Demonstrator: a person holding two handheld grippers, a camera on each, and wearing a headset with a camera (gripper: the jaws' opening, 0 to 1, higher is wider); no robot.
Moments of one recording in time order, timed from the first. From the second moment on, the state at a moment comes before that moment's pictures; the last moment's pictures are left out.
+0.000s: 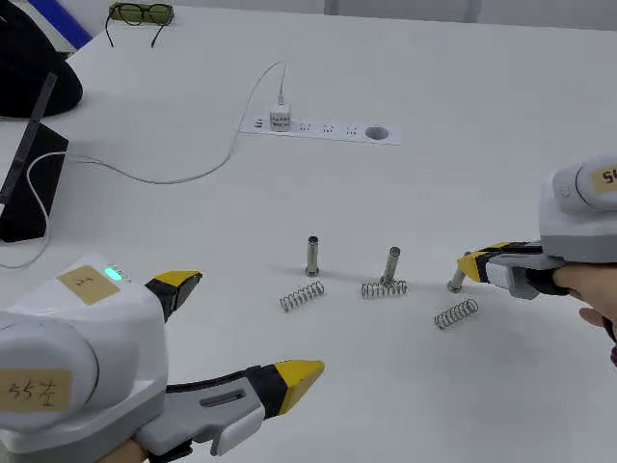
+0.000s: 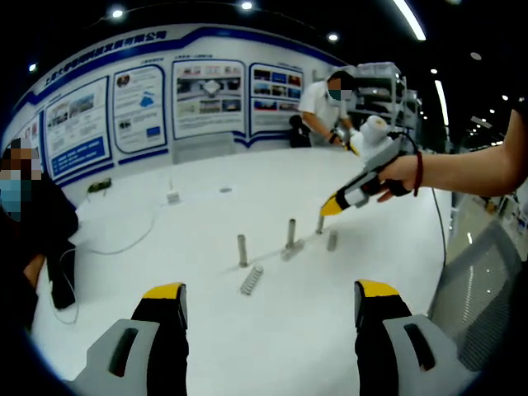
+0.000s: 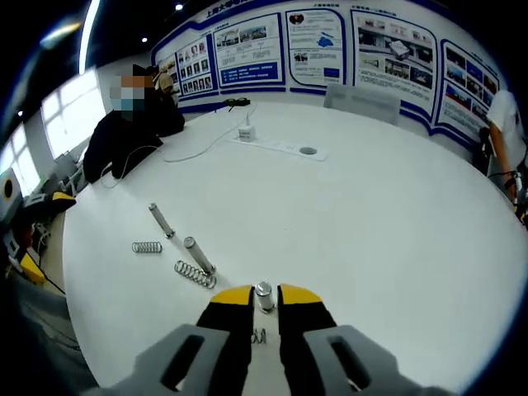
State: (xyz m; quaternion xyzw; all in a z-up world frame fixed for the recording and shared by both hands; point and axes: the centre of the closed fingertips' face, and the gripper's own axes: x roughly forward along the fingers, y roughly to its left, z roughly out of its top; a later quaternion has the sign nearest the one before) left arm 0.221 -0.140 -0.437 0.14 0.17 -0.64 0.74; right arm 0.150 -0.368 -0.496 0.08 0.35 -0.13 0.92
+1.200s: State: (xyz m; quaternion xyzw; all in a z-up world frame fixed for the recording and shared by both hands) left arm 0.252 -0.180 -0.500 0.20 0.21 -0.67 0.68; right arm 0.148 -0.320 -0.446 0.05 0.24 -0.01 0.97
